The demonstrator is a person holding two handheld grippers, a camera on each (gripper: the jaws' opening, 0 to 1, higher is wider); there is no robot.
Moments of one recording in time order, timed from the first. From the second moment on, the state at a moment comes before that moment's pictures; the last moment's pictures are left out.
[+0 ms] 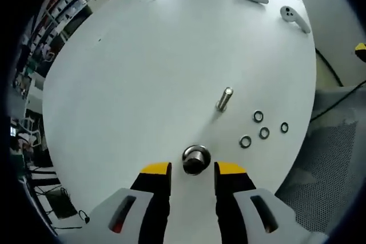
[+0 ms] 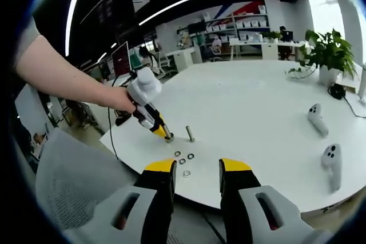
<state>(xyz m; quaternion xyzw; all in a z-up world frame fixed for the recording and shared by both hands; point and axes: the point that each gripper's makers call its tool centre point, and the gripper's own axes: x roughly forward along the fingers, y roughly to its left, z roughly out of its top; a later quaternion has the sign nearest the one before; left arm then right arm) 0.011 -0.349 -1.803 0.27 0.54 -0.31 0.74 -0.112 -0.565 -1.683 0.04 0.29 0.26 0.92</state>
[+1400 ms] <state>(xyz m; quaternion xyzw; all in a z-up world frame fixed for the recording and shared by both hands) -0.068 -0.311 -1.664 0.09 0.33 -0.26 0.90 -0.116 -0.573 -1.694 0.02 0.31 0.24 0.92</state>
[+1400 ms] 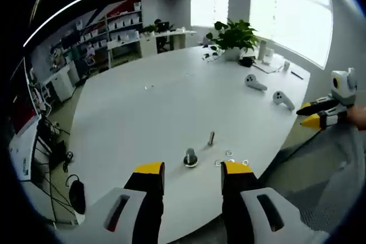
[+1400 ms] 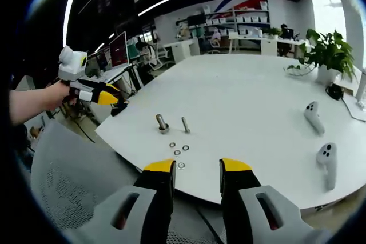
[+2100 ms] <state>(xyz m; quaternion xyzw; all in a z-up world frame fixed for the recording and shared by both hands) -0.114 -0.289 -1.642 0.03 0.27 -0.27 0.92 -0.114 -0.583 -1.697 0.02 0.32 0.21 0.92</state>
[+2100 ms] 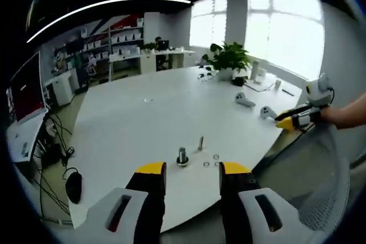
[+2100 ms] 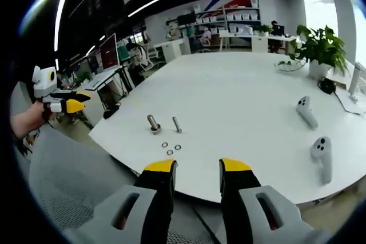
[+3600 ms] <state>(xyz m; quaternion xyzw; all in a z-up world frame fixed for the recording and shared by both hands) -0.133 -0.315 -1.657 0.00 0.23 -0.35 0.91 -0.119 -0.586 -1.706 0.01 0.35 0.20 0.91</state>
